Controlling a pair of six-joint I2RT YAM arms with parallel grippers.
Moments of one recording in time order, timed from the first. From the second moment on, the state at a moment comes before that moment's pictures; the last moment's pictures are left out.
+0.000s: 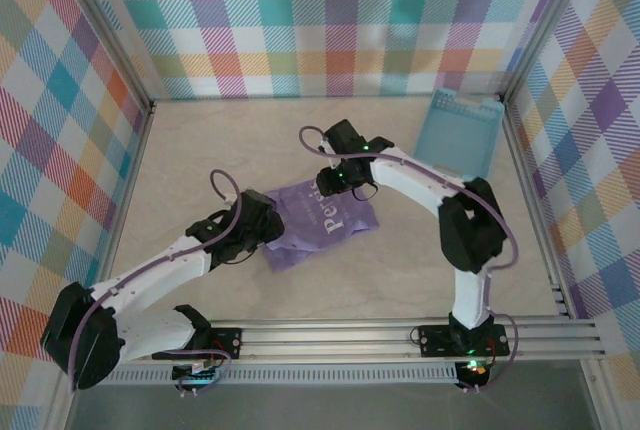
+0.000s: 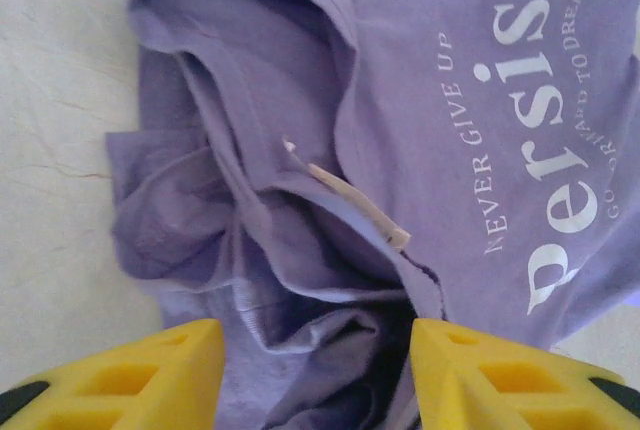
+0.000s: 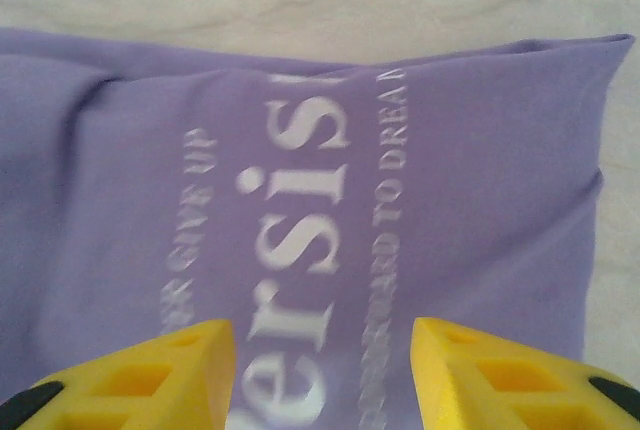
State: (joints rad) left arm -0.66 1.14 0.69 -0.48 -0.18 -0.94; right arm 0.66 1.96 1.57 -0.71 -0.08 0.22
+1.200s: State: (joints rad) left arm -0.83 1.22 0.83 -0.60 -0.36 -0.99; right arm 0.60 1.79 1.36 -0.66 -0.03 0.49
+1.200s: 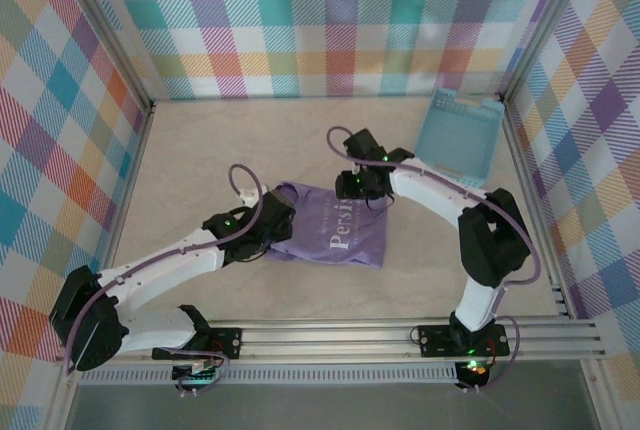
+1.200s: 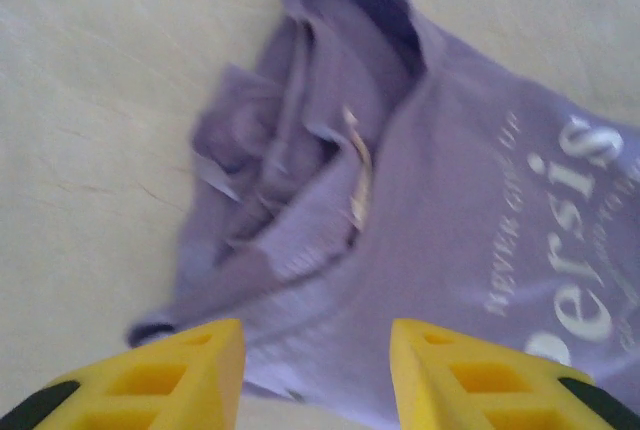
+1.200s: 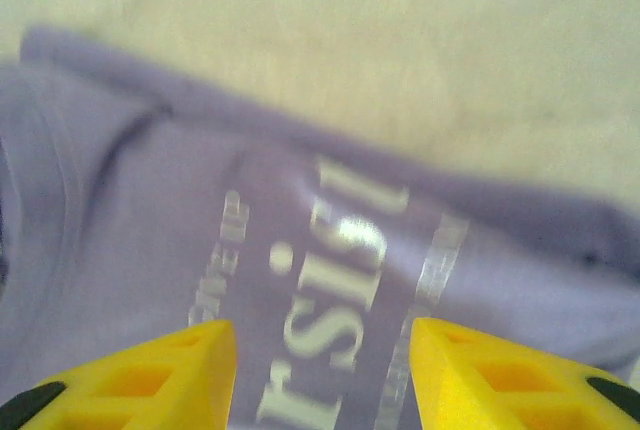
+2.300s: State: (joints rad) left arm -0.50 1.72 1.15 -0.52 -0.19 -0.61; right arm 0.67 1.53 0.99 -0.68 -0.05 0.57
